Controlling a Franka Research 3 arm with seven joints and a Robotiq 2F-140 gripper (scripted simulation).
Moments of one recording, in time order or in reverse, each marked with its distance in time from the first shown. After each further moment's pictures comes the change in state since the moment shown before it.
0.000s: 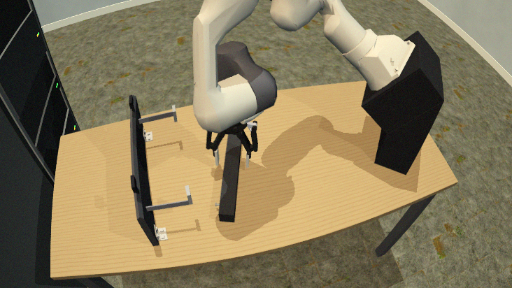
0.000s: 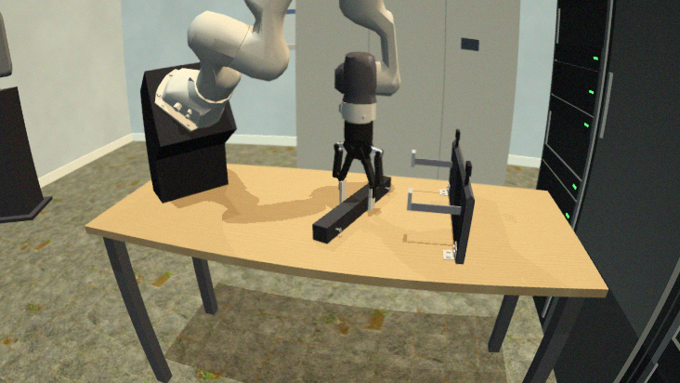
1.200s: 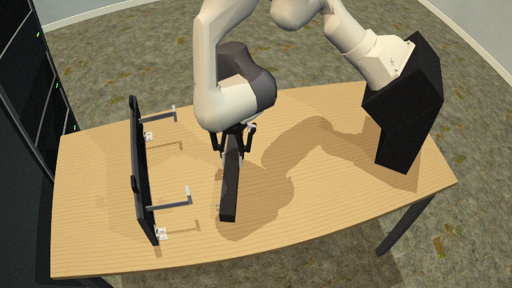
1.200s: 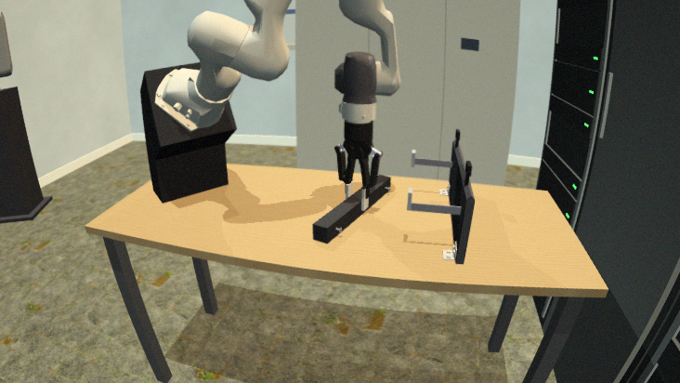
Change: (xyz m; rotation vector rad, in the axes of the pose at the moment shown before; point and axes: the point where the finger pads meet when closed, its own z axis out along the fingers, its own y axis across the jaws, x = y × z) arm 0.001 0.000 0.000 0.000 0.001 0.002
